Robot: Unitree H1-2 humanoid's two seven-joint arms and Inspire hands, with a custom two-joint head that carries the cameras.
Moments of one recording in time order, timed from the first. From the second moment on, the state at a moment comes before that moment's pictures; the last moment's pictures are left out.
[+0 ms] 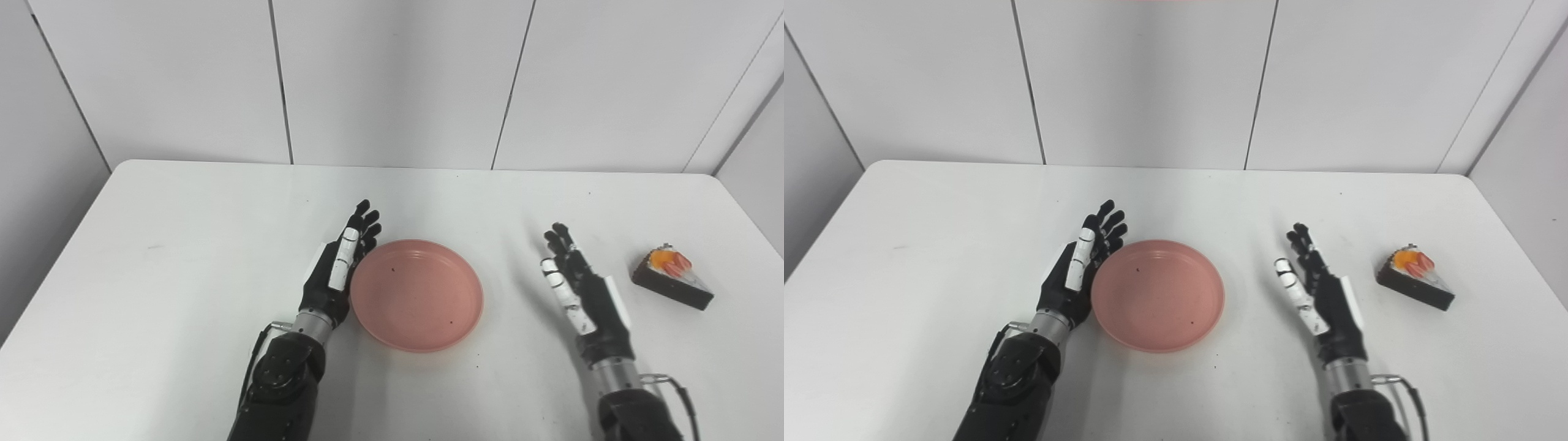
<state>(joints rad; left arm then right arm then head) -0.39 -0.12 -0.08 0.42 -0.11 -0.10 -0.13 -0.12 -0.25 -0.11 0.01 0.03 -0.14 0.06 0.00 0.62</state>
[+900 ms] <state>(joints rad) -0.42 -0.14 -0.08 0.48 -0.08 -0.17 -0.11 -0.23 -0.56 -0.21 -0.01 -0.31 -0.02 0.02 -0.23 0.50</state>
